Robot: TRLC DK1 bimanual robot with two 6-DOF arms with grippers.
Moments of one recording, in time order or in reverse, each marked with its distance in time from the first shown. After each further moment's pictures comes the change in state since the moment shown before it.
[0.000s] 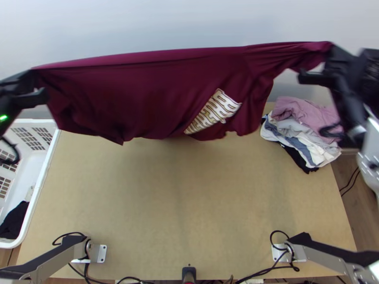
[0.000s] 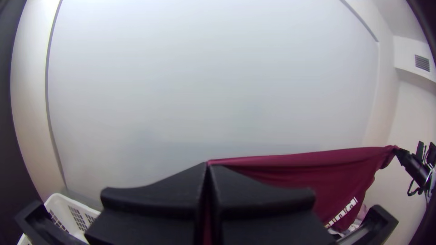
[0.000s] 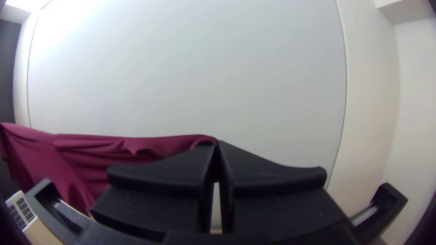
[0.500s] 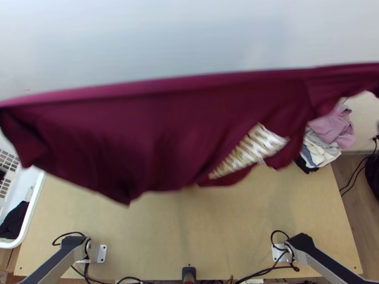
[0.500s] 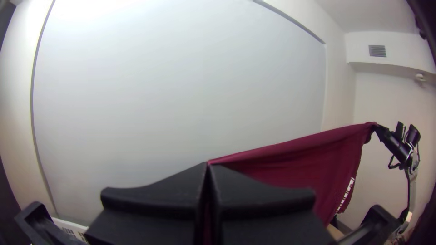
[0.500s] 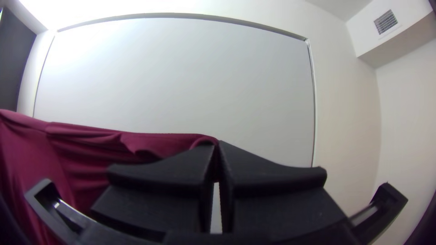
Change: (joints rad) left arm 0.002 -0.169 0.209 -0.243 0.193 0.057; right arm 0.035 -0.327 -0.031 0.022 0.027 -0.211
